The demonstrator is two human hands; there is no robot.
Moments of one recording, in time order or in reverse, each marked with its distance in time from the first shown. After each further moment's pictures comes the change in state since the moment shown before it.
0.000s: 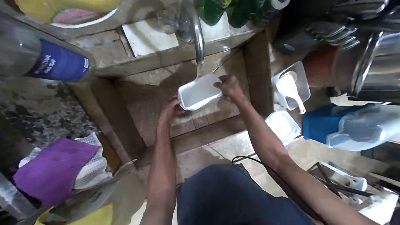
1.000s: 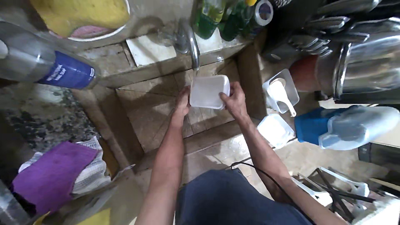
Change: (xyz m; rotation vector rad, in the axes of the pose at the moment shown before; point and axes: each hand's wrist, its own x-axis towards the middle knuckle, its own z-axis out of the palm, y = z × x) left_hand 0.059 0.009 0.071 -0.136 -0.064 0.115; right_hand -0.081 -0.001 -0.011 0.225 0.286 -0.261
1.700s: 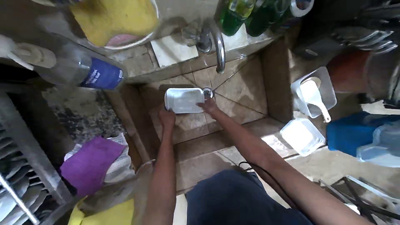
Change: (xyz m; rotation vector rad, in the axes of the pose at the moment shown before) left_hand -0.061 0.006 -0.142 0.847 0.581 0.029; right_hand 0.034 0.058 0.187 0.160 -0.435 0.416
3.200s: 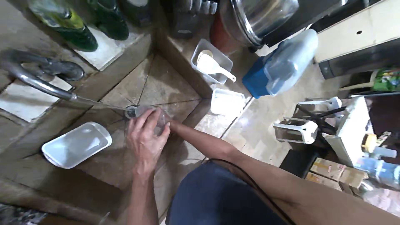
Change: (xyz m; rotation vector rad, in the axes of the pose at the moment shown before) left_hand -0.198 0.162 0.041 0.242 -0.178 1.248; right_hand -0.144 -0.034 -0.106 0.110 0.121 -0.327
